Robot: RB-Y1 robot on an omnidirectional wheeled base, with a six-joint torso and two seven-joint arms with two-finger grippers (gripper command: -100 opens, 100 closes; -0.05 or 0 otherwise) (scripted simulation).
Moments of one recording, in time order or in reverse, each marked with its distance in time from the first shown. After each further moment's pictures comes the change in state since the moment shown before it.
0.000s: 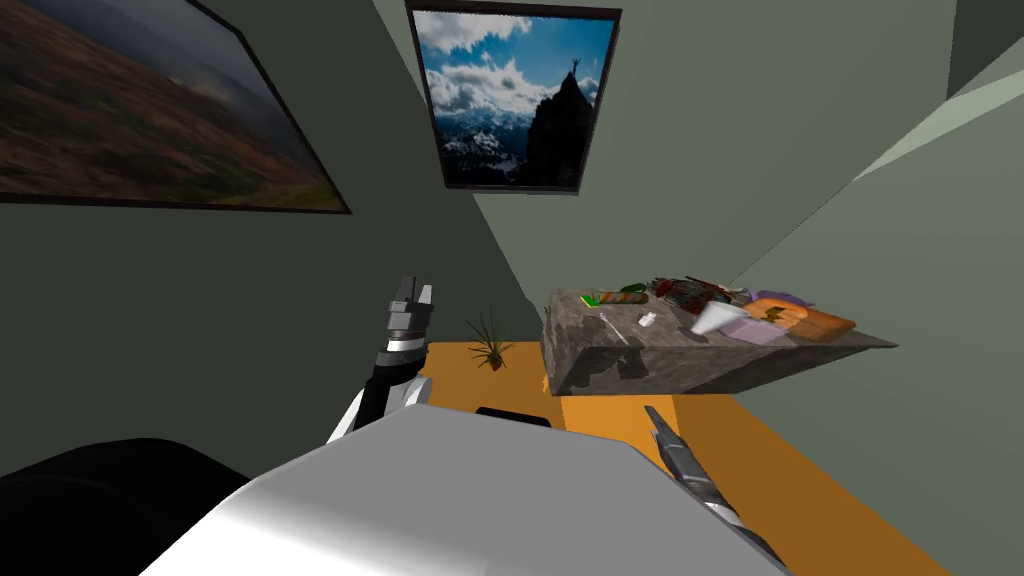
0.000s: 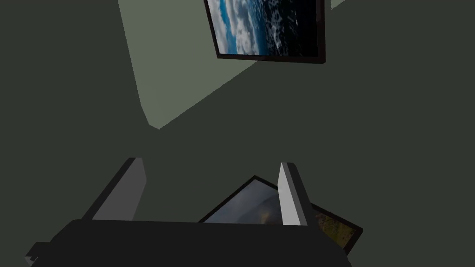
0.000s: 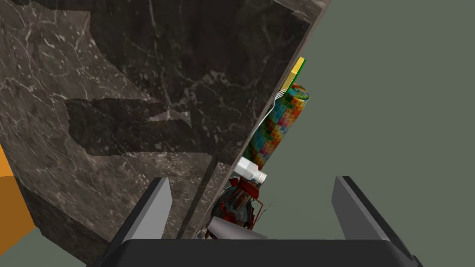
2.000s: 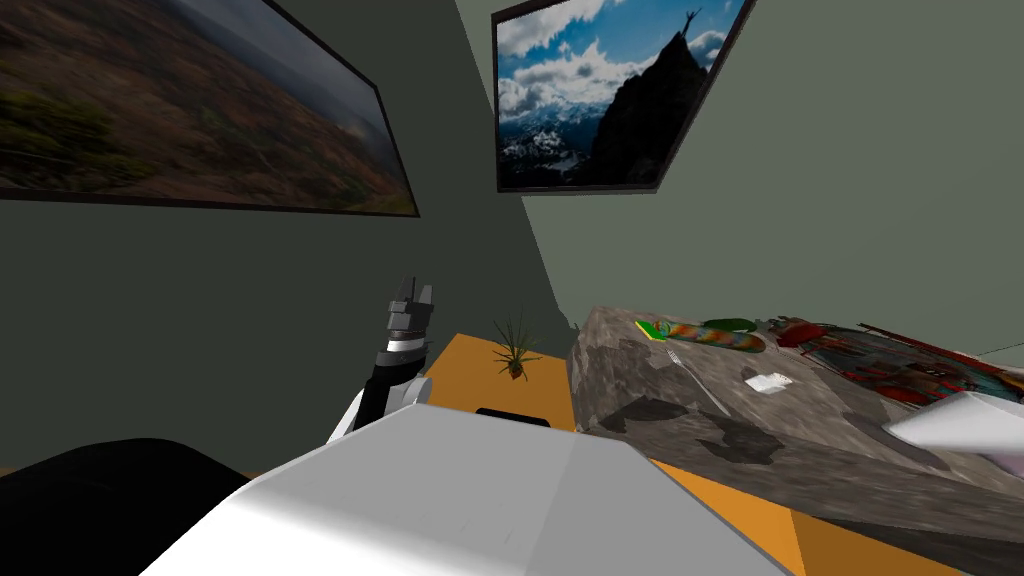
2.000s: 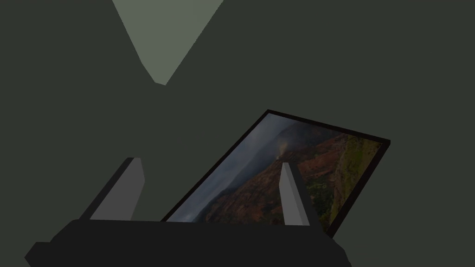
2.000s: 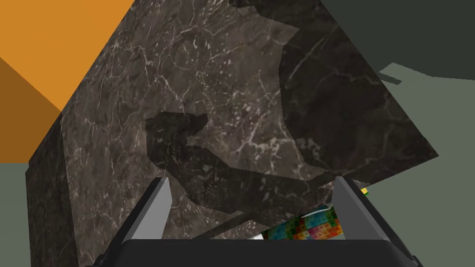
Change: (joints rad) left arm 0.001 0.000 0.000 0.000 0.000 0.000 0.000; right arm 0.219 -0.322 0.006 0.492 0.080 -0.145 0.016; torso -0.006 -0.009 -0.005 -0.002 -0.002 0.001
